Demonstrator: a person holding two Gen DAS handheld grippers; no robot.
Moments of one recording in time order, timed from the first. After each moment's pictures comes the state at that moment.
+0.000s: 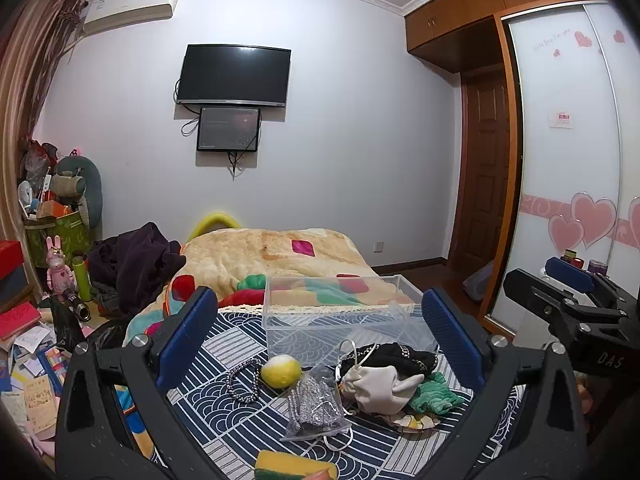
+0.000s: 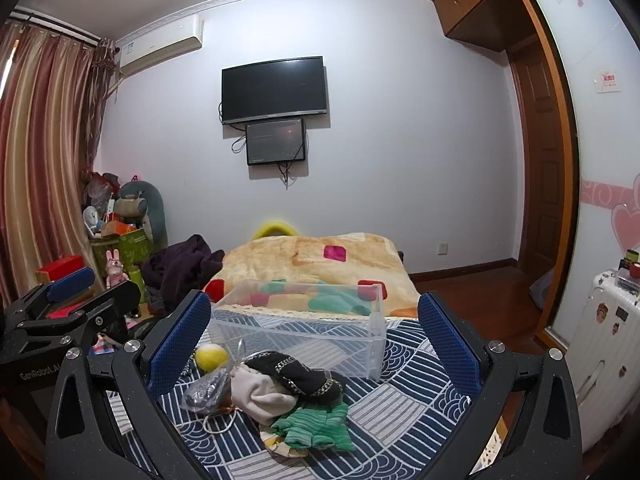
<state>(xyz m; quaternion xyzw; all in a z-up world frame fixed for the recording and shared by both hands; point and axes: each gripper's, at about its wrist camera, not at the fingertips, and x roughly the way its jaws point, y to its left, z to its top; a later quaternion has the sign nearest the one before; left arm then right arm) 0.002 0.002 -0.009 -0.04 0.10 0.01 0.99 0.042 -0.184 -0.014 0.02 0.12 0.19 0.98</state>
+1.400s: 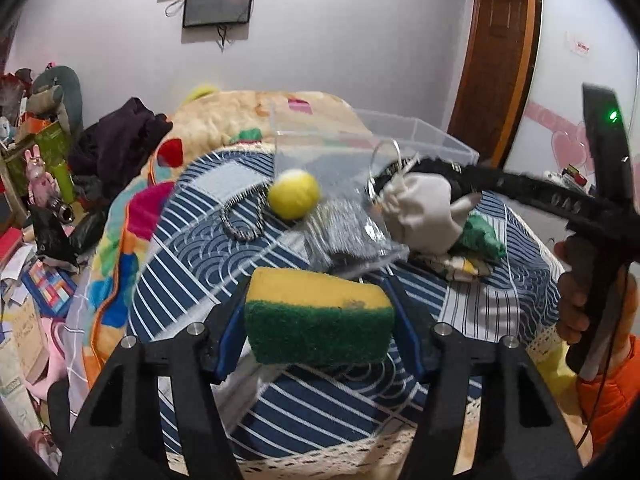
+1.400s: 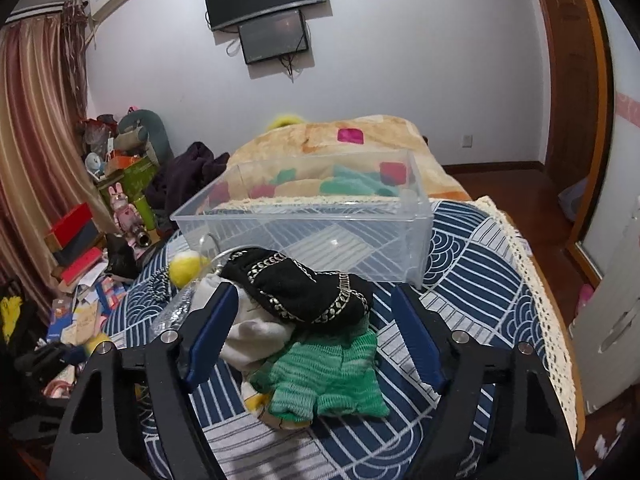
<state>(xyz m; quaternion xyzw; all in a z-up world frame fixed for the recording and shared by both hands) 0.021 0.027 -0.109 -0.05 0.32 -0.02 0.94 0.113 -0.170 -0.091 0.04 0.31 0.23 0.92</state>
